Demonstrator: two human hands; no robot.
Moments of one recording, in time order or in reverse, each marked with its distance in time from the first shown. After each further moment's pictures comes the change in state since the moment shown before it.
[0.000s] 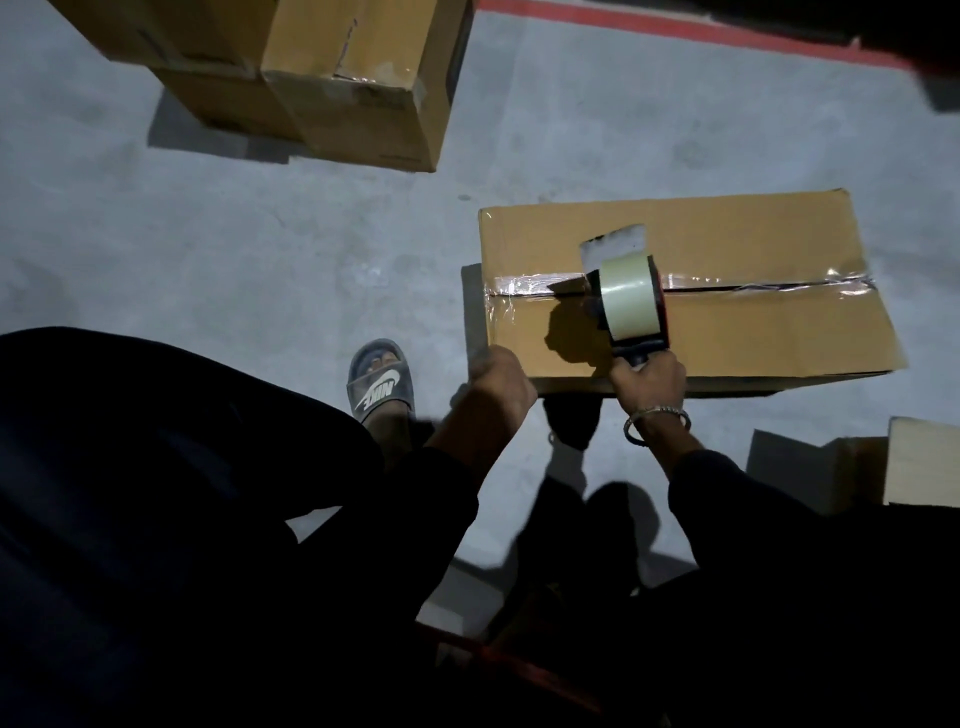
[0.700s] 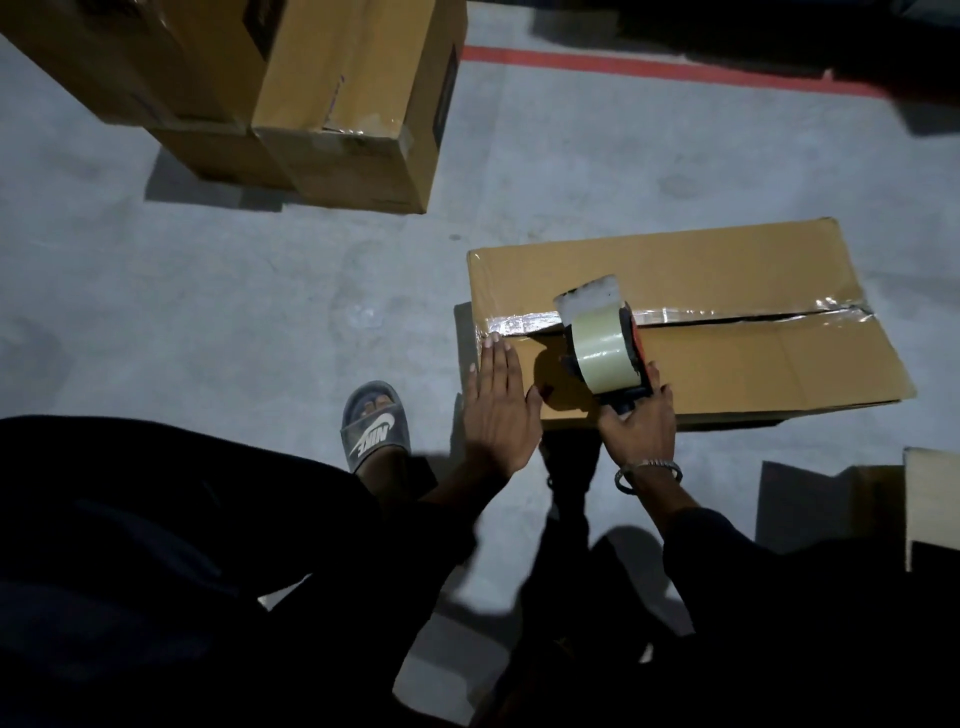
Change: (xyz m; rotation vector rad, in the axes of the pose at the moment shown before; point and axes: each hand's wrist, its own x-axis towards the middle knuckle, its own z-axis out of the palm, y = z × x) left_hand 0.052 0.009 0.064 -0.268 0.513 0.087; right_hand 0.006 0.014 0.018 0.001 0.011 -0.168
